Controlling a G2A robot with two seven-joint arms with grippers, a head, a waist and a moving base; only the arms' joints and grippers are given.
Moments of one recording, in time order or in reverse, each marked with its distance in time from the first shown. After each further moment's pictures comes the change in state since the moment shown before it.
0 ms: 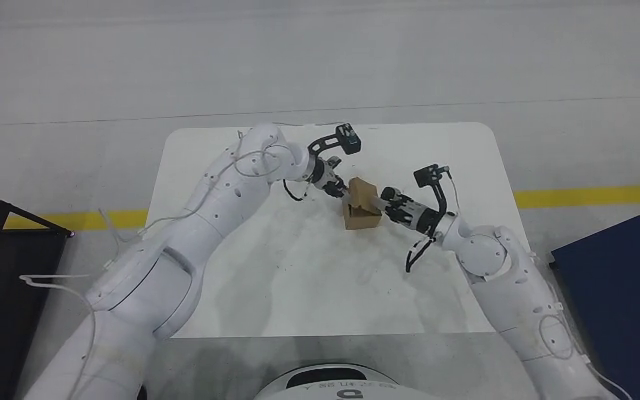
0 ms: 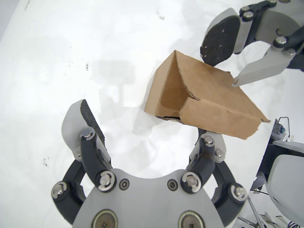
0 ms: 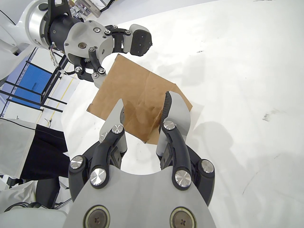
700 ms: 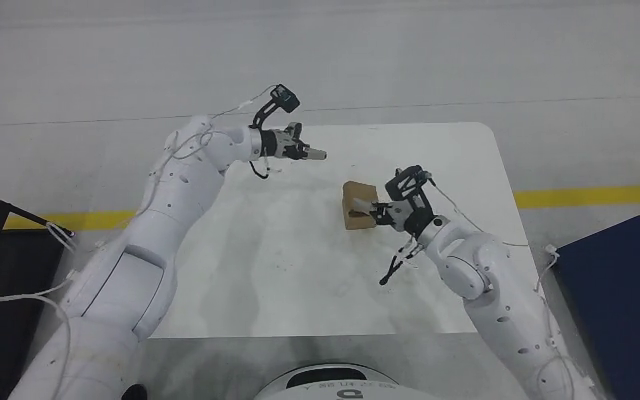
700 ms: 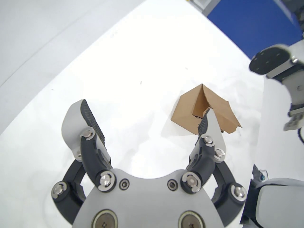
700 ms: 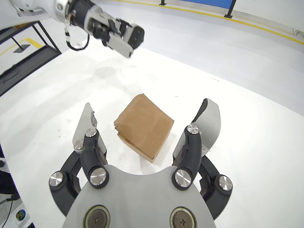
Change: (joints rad) left arm 0.033 0.131 -0.275 0.112 -0.101 -0.112 0.231; right arm -0.105 0.002 -0.067 -0.366 -0.610 0.224 -0.146
